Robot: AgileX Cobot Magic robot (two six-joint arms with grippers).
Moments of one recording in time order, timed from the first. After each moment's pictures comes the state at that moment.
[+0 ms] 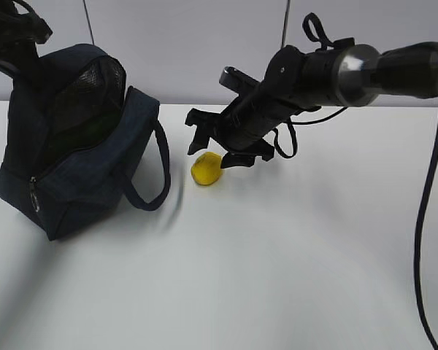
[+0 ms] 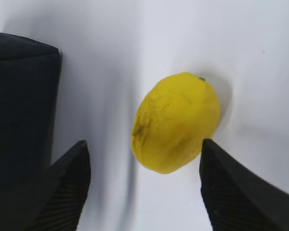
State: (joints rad) left arm -0.10 1.93 -1.83 -0.27 1.25 0.24; right arm 0.40 2.29 -1.77 0.55 0.60 0.14
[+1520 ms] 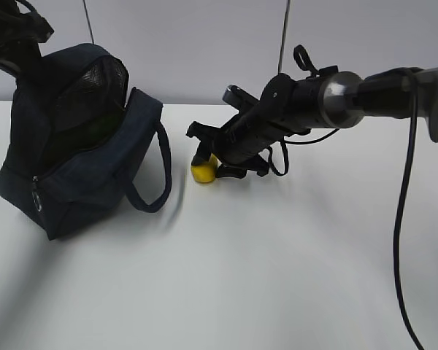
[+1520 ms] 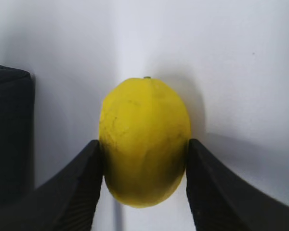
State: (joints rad) left arm -0.10 1.93 -1.83 -0.29 1.25 0.27; right arm 0.40 2.38 -1.77 0.61 0.49 0.17
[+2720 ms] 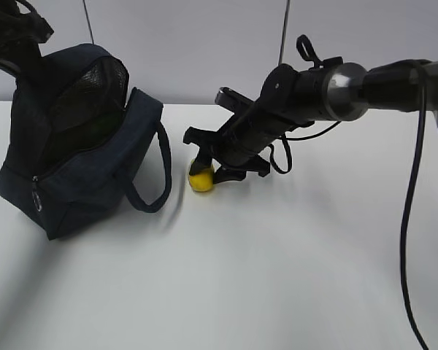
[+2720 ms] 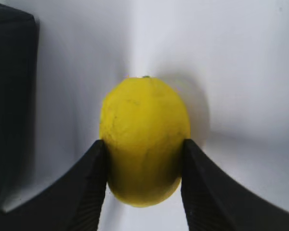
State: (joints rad) left arm -0.10 1.93 -1.83 -0.29 1.25 0.28; right arm 0.40 2.35 -1.78 0.61 0.63 0.08
